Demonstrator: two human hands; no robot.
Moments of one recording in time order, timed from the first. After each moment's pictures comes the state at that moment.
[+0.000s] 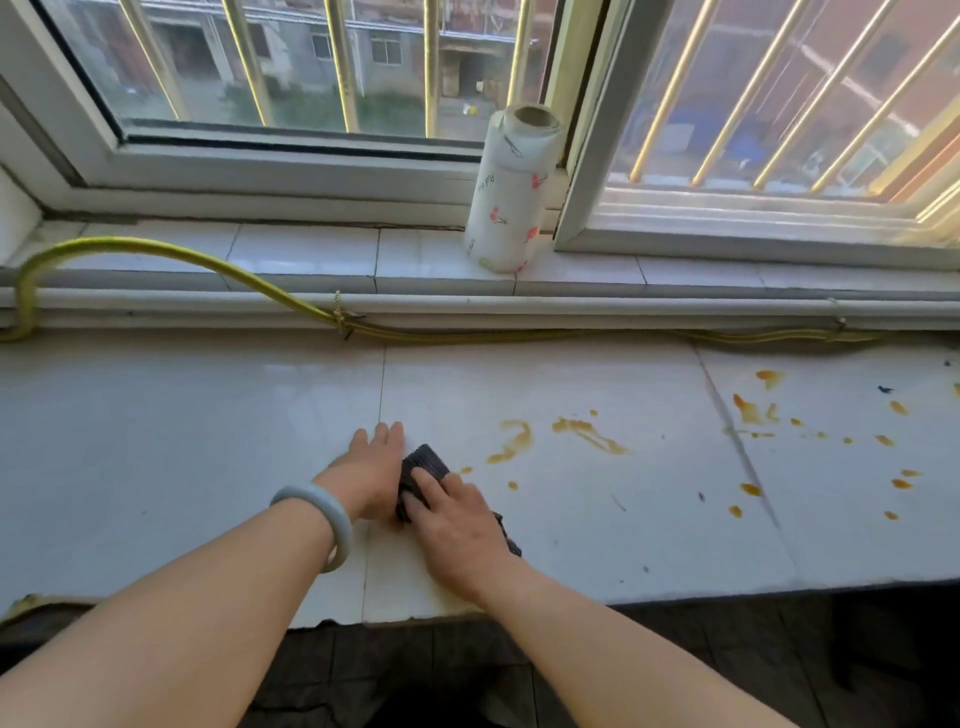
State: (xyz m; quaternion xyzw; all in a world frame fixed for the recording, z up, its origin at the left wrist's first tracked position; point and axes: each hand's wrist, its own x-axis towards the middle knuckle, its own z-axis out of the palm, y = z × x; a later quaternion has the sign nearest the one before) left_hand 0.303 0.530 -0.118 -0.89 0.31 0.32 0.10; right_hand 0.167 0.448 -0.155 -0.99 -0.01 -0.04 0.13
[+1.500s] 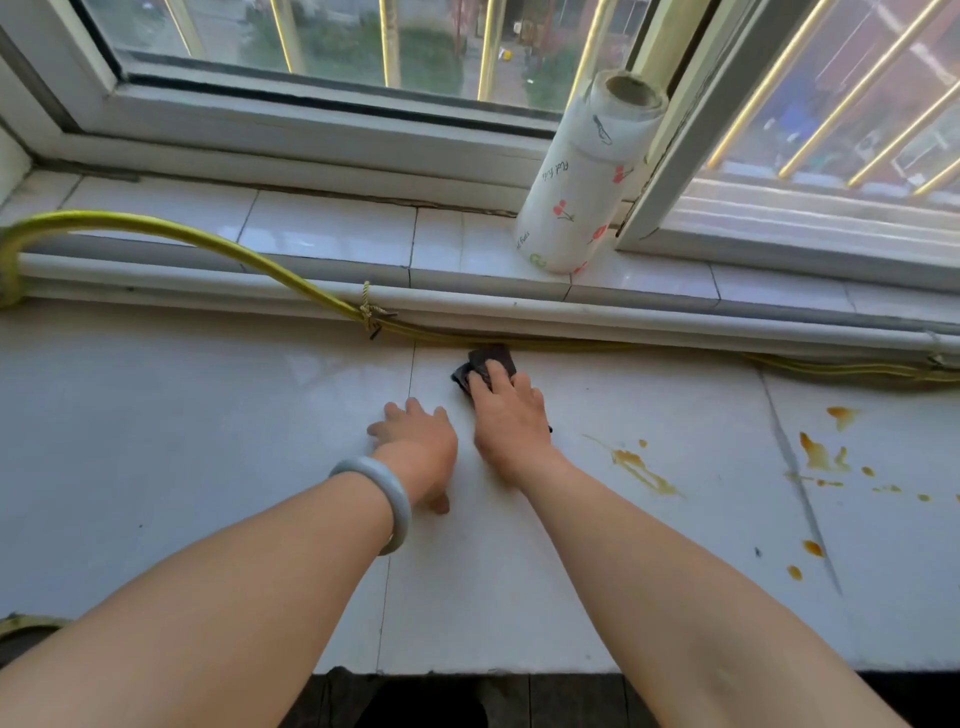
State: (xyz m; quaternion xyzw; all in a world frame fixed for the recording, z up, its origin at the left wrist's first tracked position) left_hand 0.338 0.478 -0.102 -0.88 0.28 0.33 0.20; right_hand 0.303 0.368 -0.141 -0.98 0.17 0.09 0.07
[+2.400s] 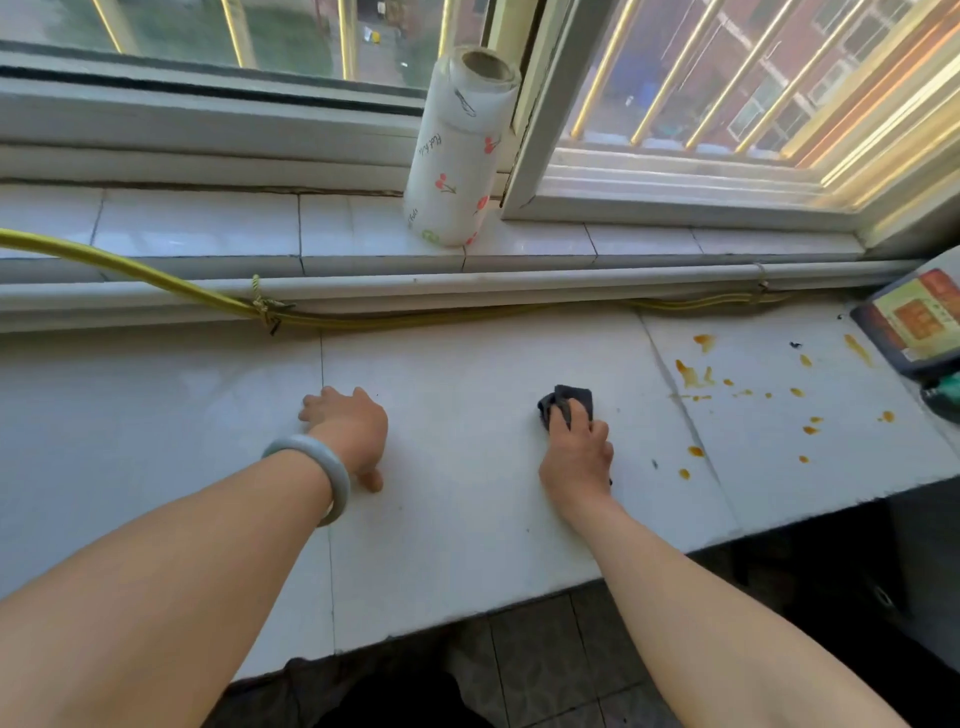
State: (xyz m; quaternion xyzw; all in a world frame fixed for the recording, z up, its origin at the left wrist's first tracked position) left_hand 0.340 0.473 -0.103 -0.88 0.29 0.32 0.20; right_hand 0.140 0.313 -0.144 -0.89 0.44 0.08 0.05
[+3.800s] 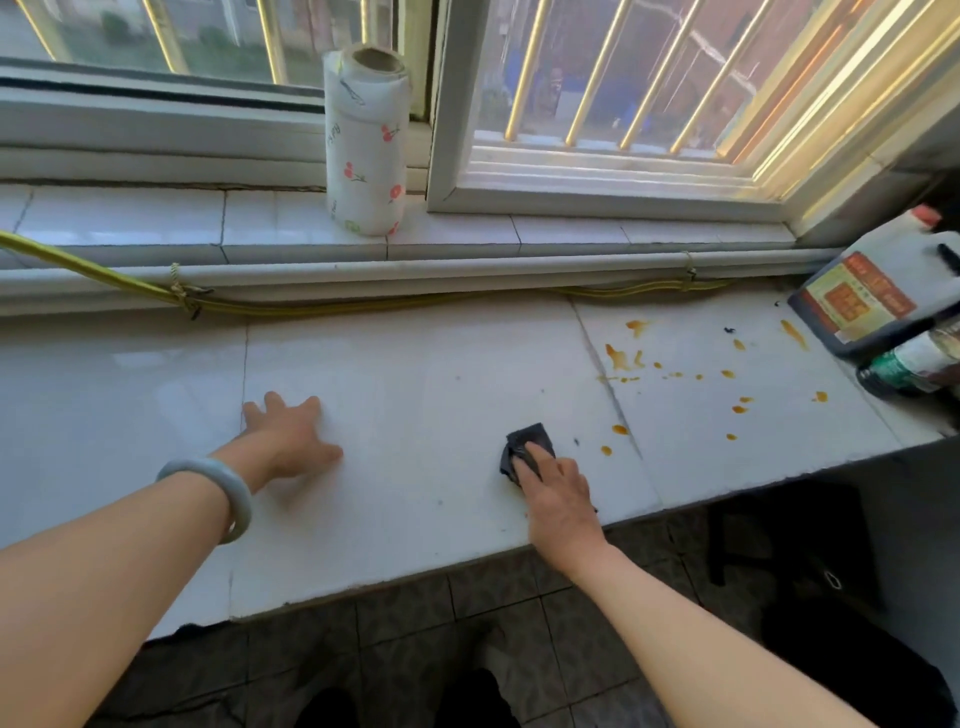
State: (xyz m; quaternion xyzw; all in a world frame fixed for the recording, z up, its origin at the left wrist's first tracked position) left_hand 0.293 0.480 -0.118 -0.91 0.27 0.33 0.03; right_hand 0.010 0.297 -0.141 -0.95 0.27 0.09 0.08
